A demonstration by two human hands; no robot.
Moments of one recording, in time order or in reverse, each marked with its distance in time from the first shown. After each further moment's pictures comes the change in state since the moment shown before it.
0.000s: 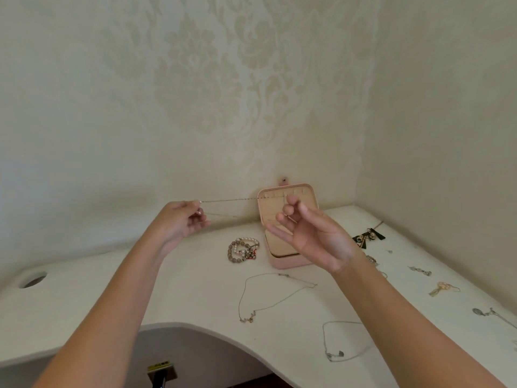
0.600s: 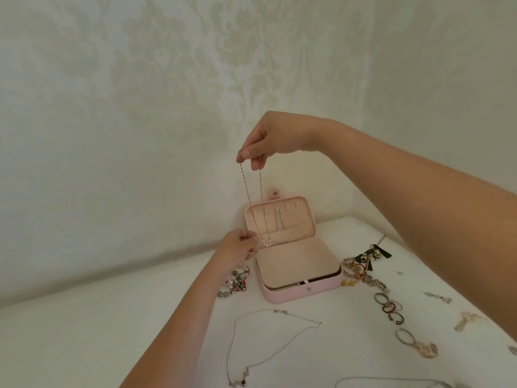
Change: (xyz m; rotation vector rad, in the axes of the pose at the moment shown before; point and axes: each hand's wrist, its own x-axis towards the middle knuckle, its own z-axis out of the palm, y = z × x) left_hand 0.072 -0.084 0.097 0.398 -0.218 -0.090; right_hand 0.159 -0.126 0.021 -1.690 0.023 0.279
